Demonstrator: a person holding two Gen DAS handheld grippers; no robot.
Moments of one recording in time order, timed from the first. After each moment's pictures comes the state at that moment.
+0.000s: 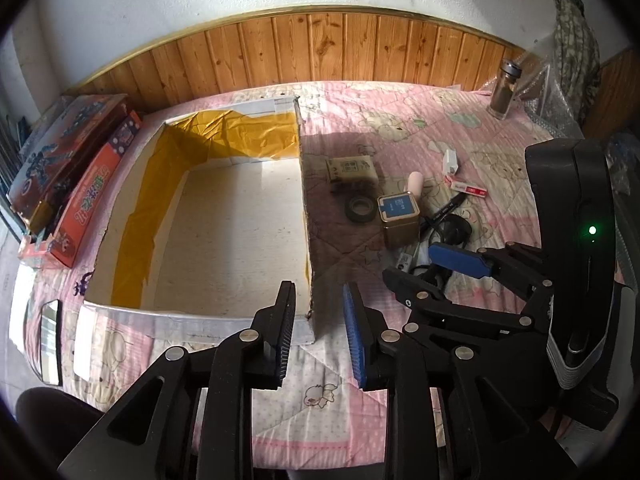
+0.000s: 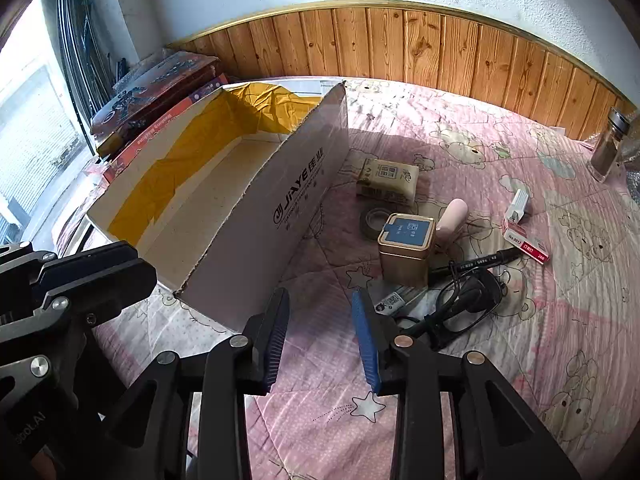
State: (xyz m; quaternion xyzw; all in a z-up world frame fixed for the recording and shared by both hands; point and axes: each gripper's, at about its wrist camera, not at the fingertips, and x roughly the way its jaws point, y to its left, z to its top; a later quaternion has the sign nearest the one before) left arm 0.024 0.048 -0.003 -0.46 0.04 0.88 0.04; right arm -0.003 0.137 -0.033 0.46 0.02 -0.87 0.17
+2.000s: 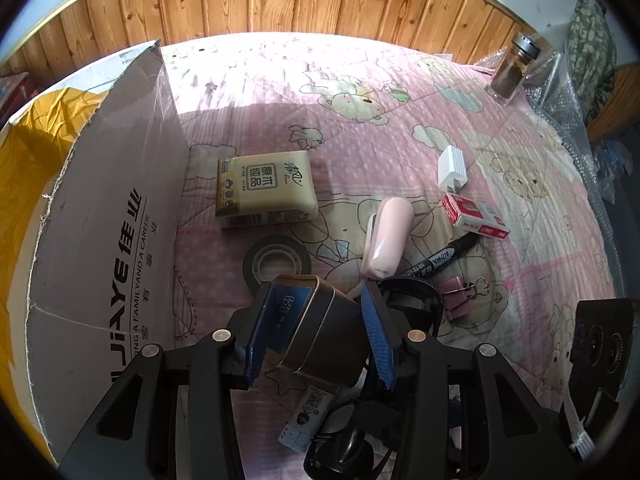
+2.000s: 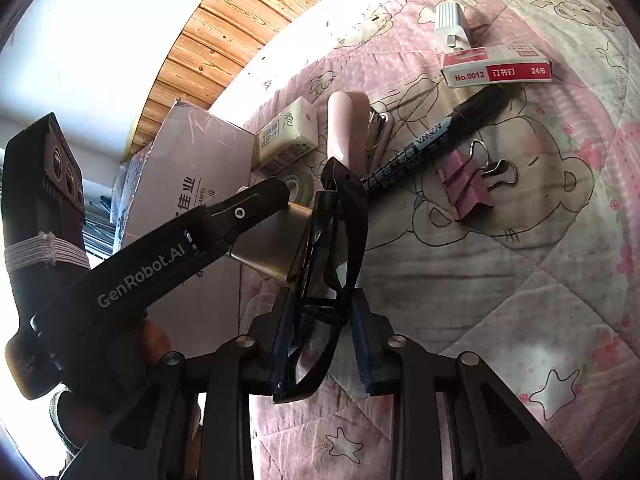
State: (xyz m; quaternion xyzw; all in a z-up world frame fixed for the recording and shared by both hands) left arm -0.139 0.125 -0.114 -0.52 -0.01 0.85 0.11; right arm -0.080 0.244 -0.146 0.53 -0.32 -0.77 0.18
